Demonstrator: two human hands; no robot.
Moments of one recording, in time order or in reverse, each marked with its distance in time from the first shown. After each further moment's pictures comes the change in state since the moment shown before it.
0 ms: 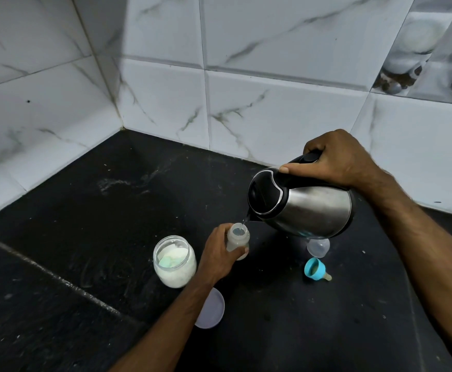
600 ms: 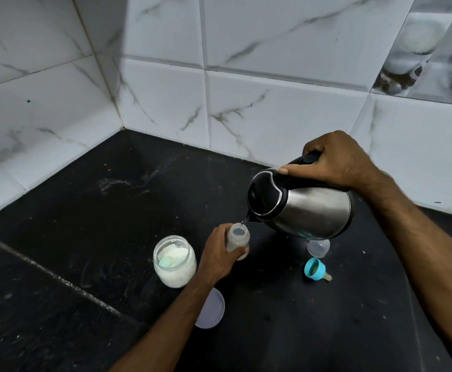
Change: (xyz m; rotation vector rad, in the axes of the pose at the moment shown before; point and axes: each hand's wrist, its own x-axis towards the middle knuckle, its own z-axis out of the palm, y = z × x) left_hand -0.004 0.009 -0.003 -0.012 -0.004 -0.018; right_hand -0.001 -0.002 0.002 0.009 -0.006 -0.004
